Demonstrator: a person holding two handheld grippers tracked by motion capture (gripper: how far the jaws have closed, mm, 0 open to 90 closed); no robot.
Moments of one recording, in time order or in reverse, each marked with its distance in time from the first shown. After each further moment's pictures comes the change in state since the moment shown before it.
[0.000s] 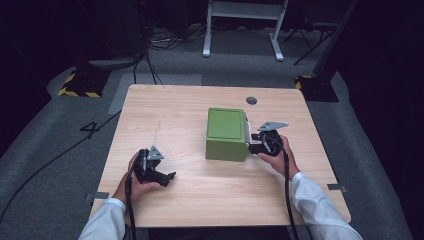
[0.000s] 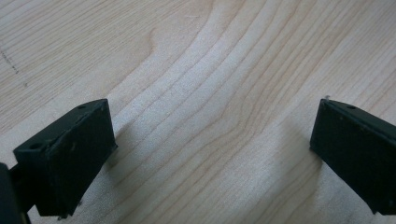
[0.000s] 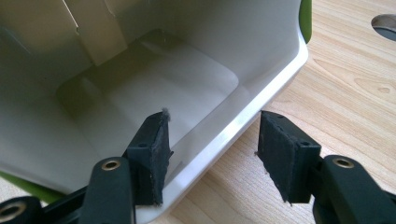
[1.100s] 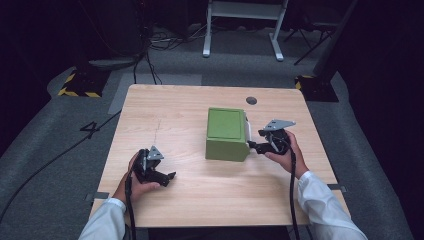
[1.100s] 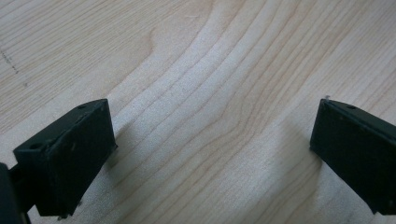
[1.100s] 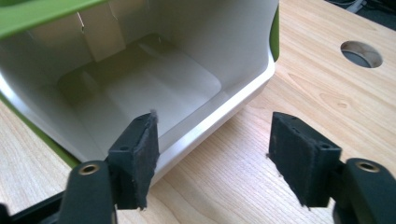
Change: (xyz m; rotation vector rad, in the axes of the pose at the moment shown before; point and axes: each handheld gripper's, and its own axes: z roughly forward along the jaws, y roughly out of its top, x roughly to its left) left arm 0.000 0.000 0.000 0.000 0.000 0.000; right arm -0.007 0.006 -0.025 -0.010 -0.024 -0.096
